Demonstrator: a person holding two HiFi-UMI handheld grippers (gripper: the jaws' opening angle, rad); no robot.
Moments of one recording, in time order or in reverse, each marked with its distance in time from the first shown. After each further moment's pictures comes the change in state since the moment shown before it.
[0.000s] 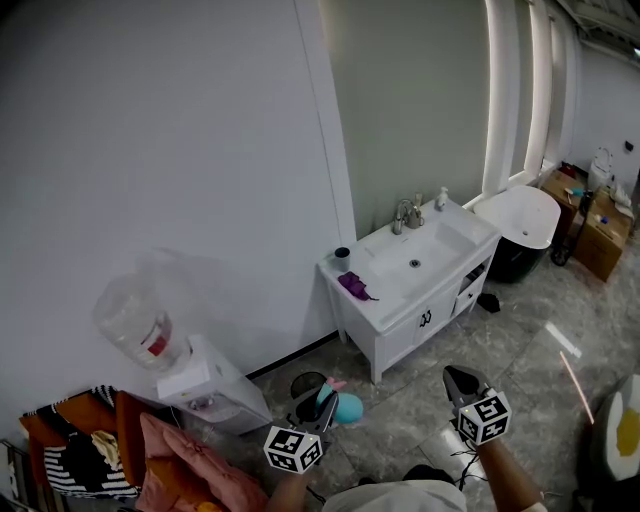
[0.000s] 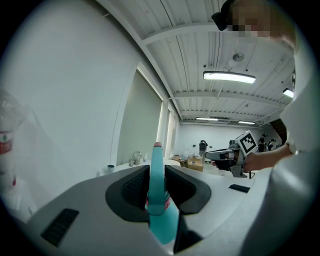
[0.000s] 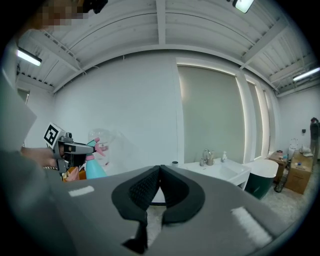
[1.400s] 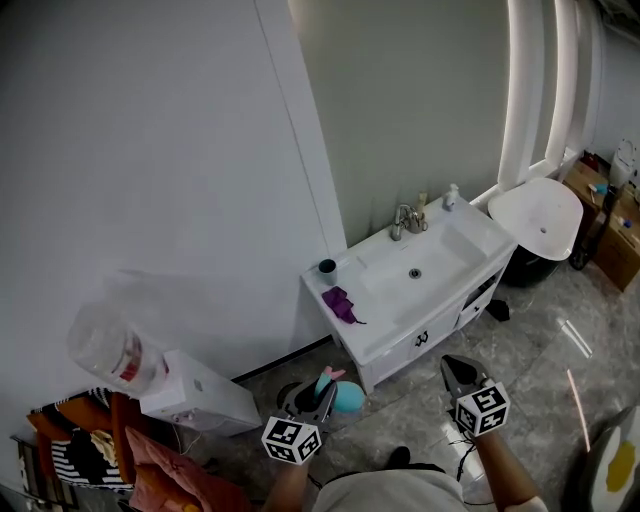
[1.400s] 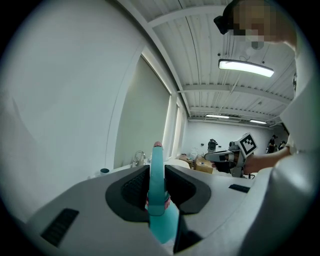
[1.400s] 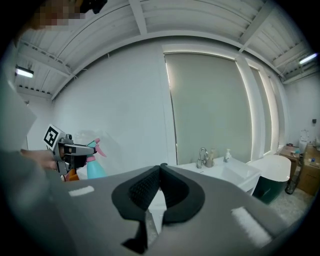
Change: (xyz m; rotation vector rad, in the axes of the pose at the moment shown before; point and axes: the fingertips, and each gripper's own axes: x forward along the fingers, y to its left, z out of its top) left arm 0.239 0.037 0.028 -0.039 0.037 0.068; right arm 0.159 -0.201 0.017 0.049 0.042 0.077
